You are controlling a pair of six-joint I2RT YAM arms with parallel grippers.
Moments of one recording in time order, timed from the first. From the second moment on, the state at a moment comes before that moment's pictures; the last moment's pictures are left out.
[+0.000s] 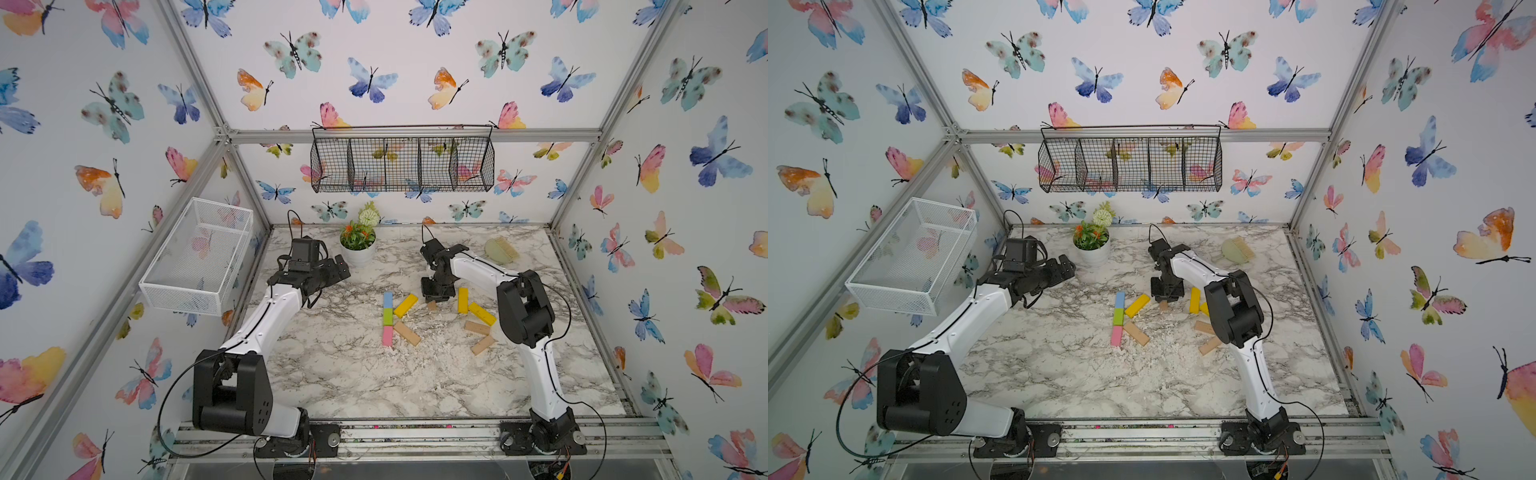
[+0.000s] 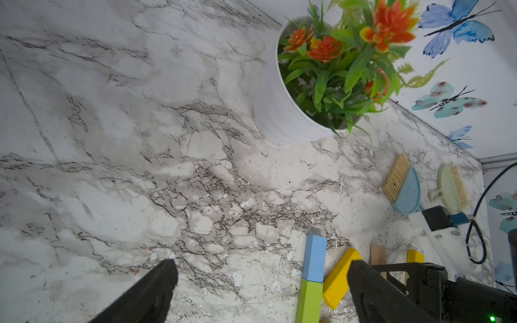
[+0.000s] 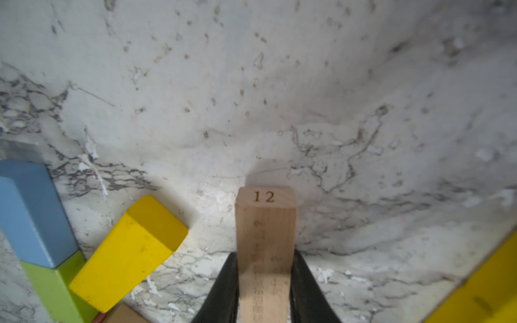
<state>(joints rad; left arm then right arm) -0.15 1.44 1.10 -0.45 0.11 -0.52 0.58 2.27 1.81 -0.96 -0.11 0.45</state>
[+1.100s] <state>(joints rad) -0.15 1.44 1.10 -0.45 0.11 -0.52 0.56 2.26 1.80 -0.93 -0.11 0.48</state>
